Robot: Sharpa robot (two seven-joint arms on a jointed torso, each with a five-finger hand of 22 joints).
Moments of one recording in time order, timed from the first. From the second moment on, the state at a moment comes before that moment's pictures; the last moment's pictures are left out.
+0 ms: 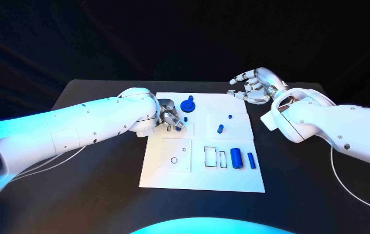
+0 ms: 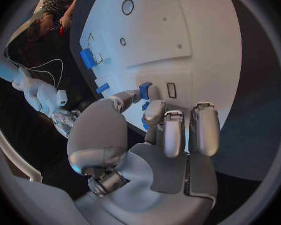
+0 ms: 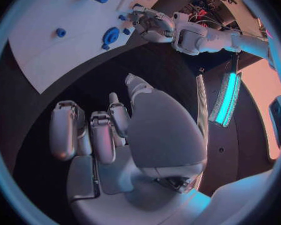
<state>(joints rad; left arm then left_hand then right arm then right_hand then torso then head) 1.24 -0.62 -0.08 1.33 -1.09 0.11 -0.51 1.01 -0.20 0.62 0.12 0.41 0.93 0.01 0.85 0.62 1.37 -0.05 1.21 1.06 1.47 -0.10 1.57 1.31 0.07 1.43 0.01 1.45 1.31 1.31 -0.86 -0.15 1.57 -0.89 -0.58 -0.04 1.43 -0.16 0.19 0.29 0.26 0.86 0.18 0.14 0.37 1.34 0.09 1.32 1.31 1.47 0.01 1.56 1.31 0.05 1.44 0.12 1.32 1.31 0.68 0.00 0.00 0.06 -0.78</state>
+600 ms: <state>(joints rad) 1.24 -0.64 -0.08 1.33 -1.09 0.11 -0.51 1.02 -0.21 0.41 0.28 0.22 0.95 0.01 0.83 0.61 1.37 -0.05 1.21 1.06 1.47 -0.10 1.57 1.31 0.07 1.43 0.01 1.45 1.31 1.31 -0.87 -0.15 1.57 -0.89 -0.58 -0.04 1.43 -0.16 0.20 0.28 0.26 0.86 0.18 0.14 0.37 1.34 0.09 1.32 1.31 1.47 0.01 1.56 1.31 0.05 1.44 0.12 1.32 1.31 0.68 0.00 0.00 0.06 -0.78</state>
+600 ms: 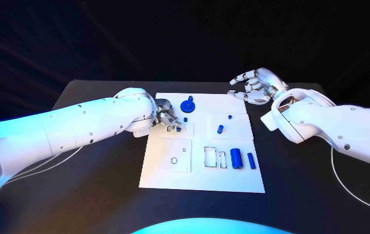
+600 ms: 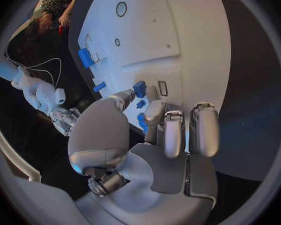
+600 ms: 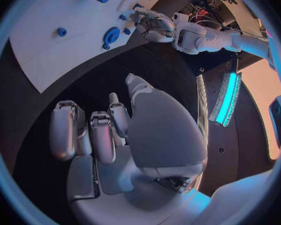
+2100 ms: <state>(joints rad) 1.31 -0.56 0.00 1.07 -1.03 0.14 -0.51 1.11 -0.17 0.33 0.29 0.19 0.81 0.09 0.70 0.55 1.24 0.01 1.06 0.87 1.46 -0.06 1.56 1.31 0.07 1.41 0.05 1.42 1.26 1.31 -0.86 -0.15 1.56 -0.89 -0.58 -0.04 1.43 -0.16 0.20 0.28 0.26 0.86 0.18 0.14 0.37 1.34 0.09 1.32 1.31 1.47 0.01 1.56 1.31 0.05 1.44 0.12 1.32 1.31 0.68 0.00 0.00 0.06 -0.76</state>
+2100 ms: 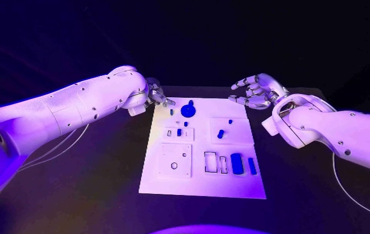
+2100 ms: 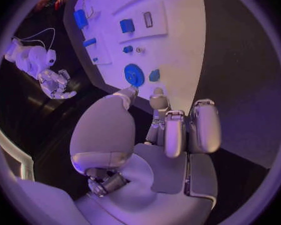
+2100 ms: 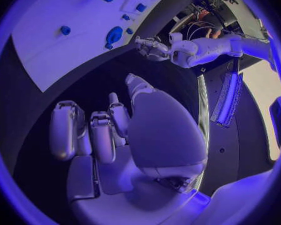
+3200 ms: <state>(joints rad) 1.30 -0.46 -0.03 0.92 -1.03 0.19 -0.50 1.09 -0.15 0.30 0.29 0.19 0.82 0.09 0.70 0.54 1.24 0.01 1.07 0.86 1.46 -0.06 1.56 1.31 0.07 1.41 0.05 1.42 1.27 1.31 -0.86 -0.15 1.56 -0.89 -0.58 -0.04 1.43 -0.16 0.20 0.28 0.26 0.86 0.18 0.14 0.37 1.34 0.09 1.32 1.31 1.47 0.01 1.56 1.31 0.05 1.44 0.12 1.32 1.31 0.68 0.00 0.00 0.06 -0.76</state>
